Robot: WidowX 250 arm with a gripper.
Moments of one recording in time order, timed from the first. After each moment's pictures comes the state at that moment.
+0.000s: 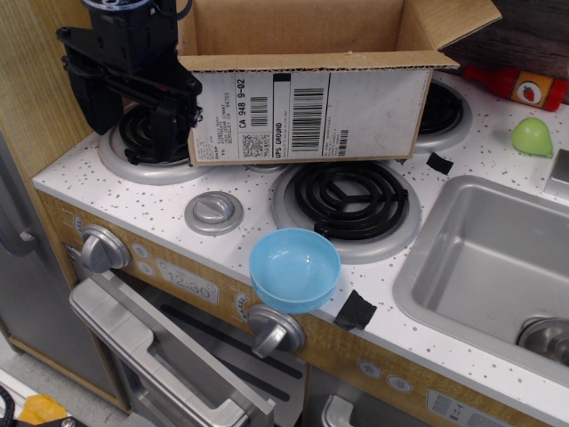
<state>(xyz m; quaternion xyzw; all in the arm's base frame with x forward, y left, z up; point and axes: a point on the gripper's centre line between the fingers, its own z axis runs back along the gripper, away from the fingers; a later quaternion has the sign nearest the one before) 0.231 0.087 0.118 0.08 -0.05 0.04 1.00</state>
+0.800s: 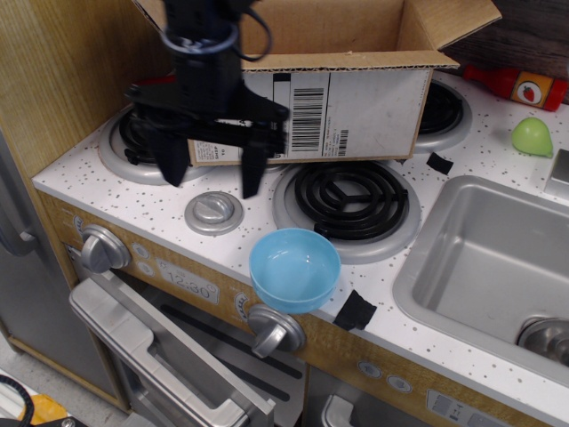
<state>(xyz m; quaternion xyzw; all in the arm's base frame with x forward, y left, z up) 0.238 0.023 0.098 0.01 -0.04 0.18 0.98</state>
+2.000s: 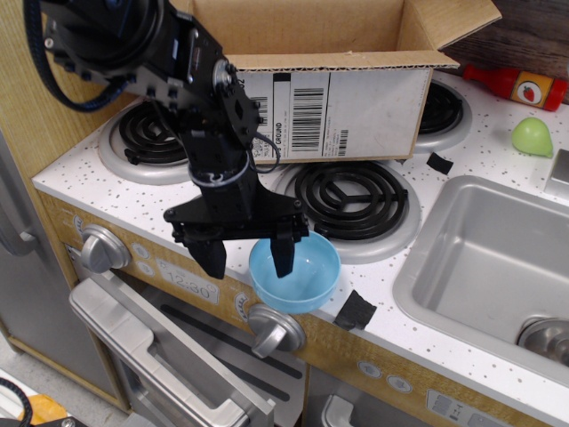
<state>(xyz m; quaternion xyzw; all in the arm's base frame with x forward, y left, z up) 0.240 0.007 0.016 -0.07 -0.07 0.23 0.97</state>
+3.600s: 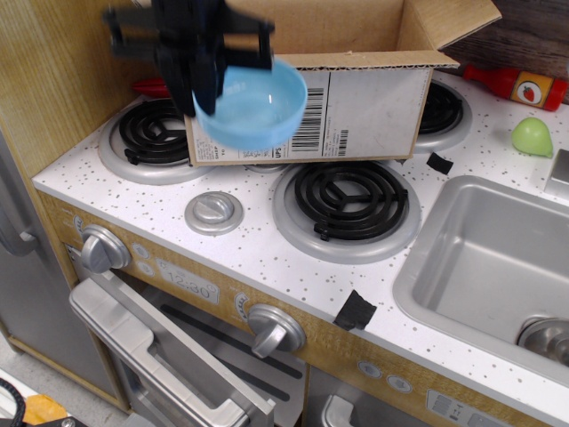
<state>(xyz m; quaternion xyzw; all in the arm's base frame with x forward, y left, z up) 0.260 0.053 0.151 0.02 -0.06 0.18 0.98</state>
